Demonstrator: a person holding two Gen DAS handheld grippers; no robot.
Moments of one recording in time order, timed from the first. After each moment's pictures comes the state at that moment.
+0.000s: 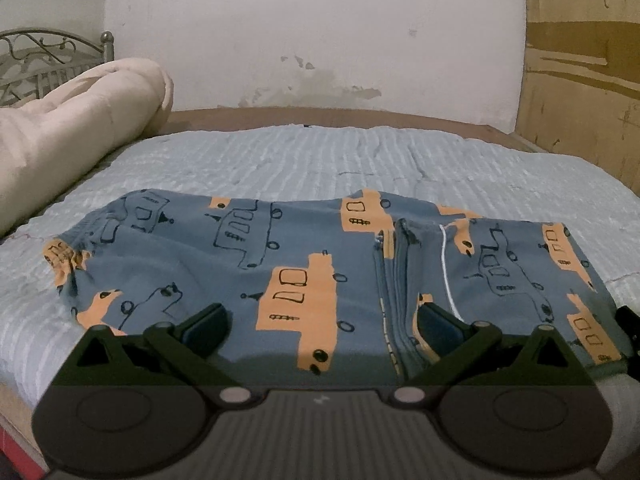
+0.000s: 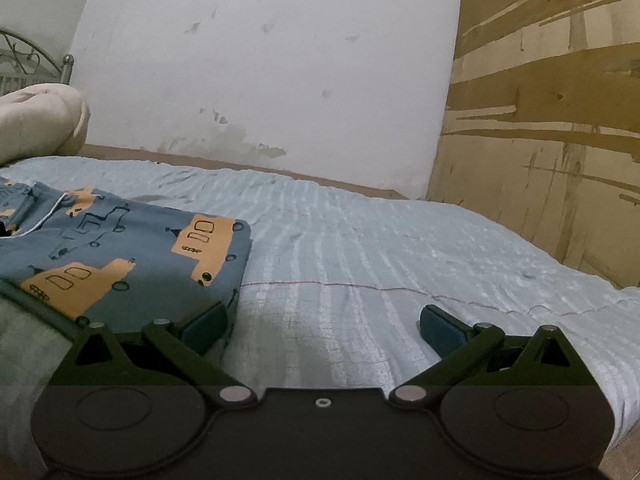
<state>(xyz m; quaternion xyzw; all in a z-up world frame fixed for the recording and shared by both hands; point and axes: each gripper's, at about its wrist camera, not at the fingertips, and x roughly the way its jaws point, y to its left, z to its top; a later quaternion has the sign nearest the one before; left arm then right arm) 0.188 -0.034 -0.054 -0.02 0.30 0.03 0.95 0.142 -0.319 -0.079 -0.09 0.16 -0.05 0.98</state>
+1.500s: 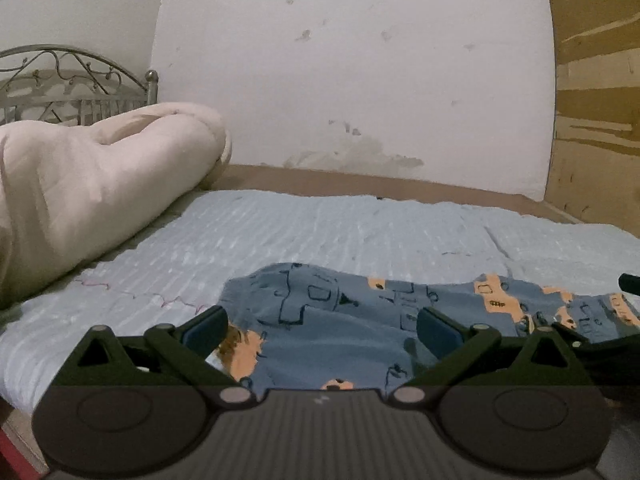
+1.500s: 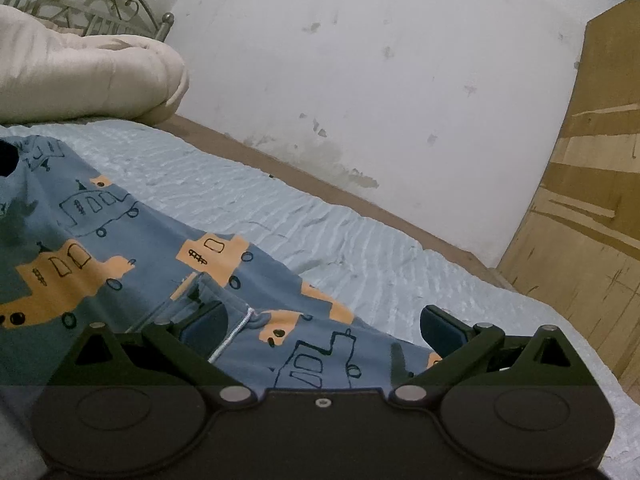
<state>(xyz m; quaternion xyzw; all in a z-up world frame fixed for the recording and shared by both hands) 0.167 0.092 -0.036 -0.04 0.19 0.07 0.98 0.216 -0.139 -0.063 -0.22 0.16 0.04 0.96</state>
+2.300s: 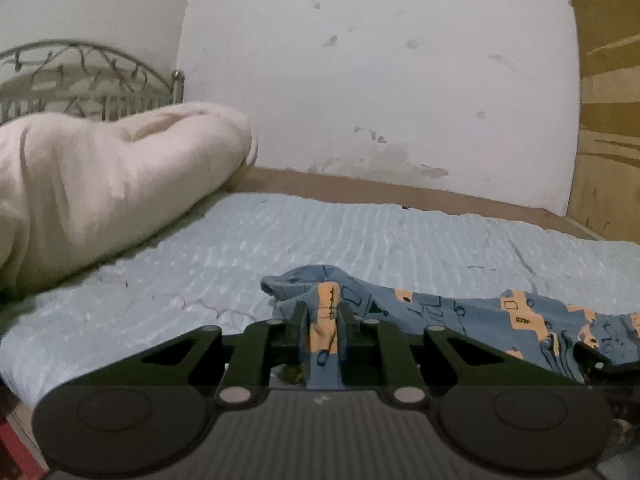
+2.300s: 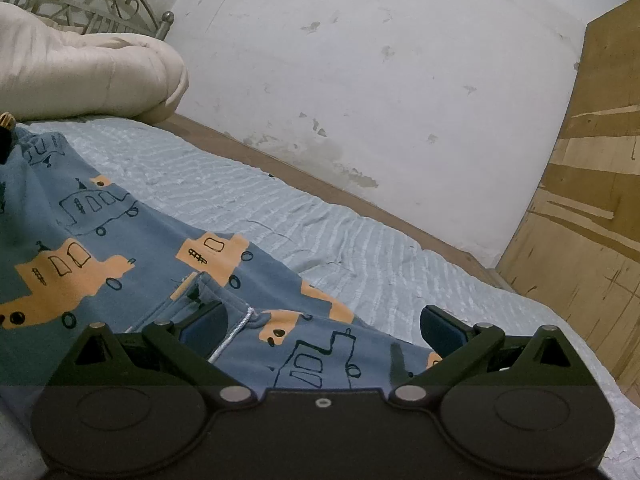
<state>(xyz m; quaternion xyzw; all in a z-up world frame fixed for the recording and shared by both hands) 0.176 0.098 -0.037 -0.05 0.18 0.10 0.98 0.216 -0.138 -0.063 -0.22 0.16 0.04 0.96</state>
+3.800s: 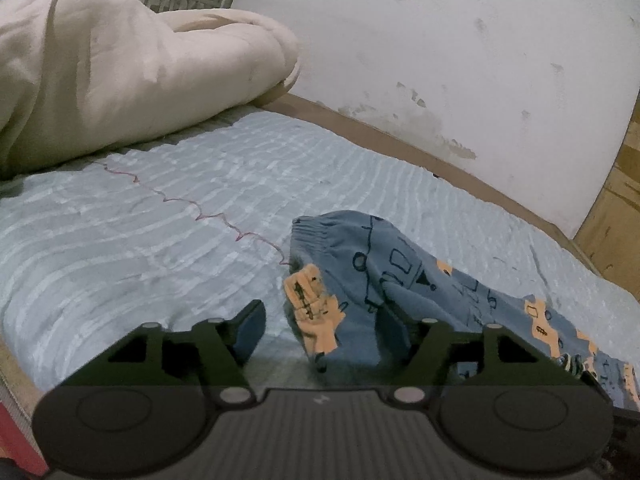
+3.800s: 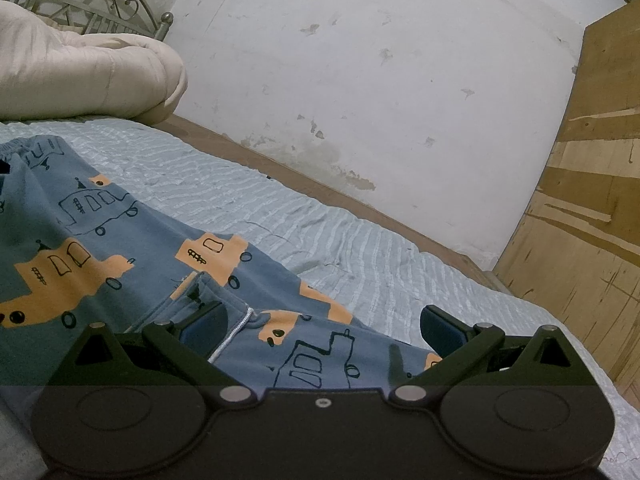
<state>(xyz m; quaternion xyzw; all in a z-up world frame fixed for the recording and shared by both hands) 0.194 0.147 -0.062 -0.20 0.26 0.10 0.94 0.215 -0.138 -0.063 -0.22 0.16 0.04 0.96</state>
